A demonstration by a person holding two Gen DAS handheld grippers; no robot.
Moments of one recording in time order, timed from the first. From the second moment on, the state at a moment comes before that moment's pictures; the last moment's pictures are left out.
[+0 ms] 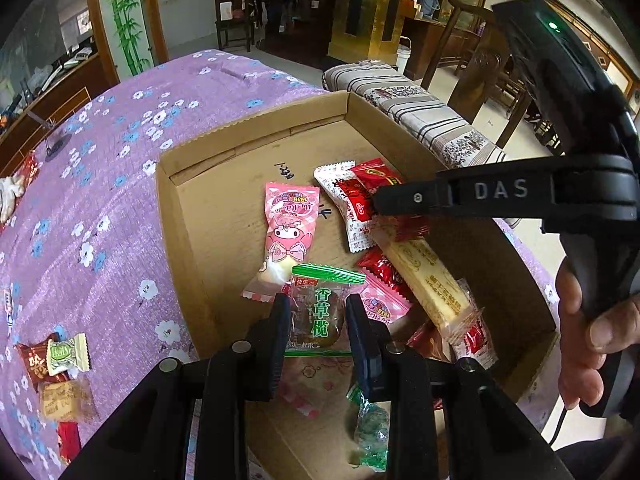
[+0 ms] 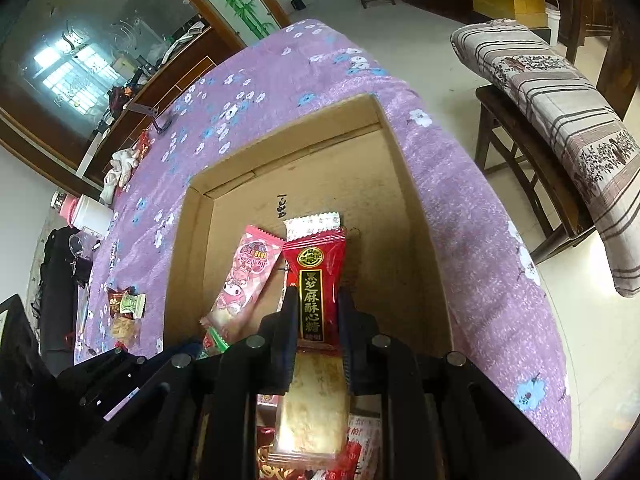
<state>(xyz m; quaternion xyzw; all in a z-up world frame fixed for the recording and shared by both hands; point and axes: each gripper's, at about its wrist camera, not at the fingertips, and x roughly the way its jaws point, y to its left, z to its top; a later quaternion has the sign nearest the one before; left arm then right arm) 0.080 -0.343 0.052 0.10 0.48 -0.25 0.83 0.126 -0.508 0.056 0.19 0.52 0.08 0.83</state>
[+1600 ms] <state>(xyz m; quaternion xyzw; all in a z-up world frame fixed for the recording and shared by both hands) 0.017 -0.296 0.101 0.17 0.40 -0.23 0.87 0.052 -0.446 0.108 0.20 0.49 0.10 0.84</state>
